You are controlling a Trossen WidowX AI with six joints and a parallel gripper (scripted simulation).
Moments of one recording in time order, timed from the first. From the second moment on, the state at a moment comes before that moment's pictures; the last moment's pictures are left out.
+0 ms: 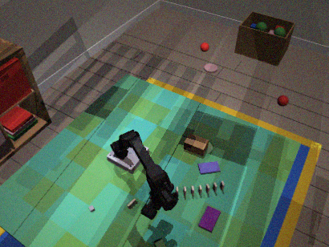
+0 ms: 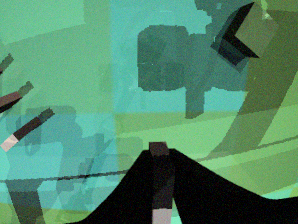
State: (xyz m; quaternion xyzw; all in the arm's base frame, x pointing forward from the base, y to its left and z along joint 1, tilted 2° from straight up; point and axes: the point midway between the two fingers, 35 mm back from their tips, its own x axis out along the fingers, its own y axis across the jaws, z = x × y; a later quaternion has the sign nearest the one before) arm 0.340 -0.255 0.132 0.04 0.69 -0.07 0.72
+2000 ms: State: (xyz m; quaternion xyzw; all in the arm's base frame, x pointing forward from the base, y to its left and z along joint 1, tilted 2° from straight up) arm 0.394 -0.303 0.086 -0.04 0.32 0.13 0.94
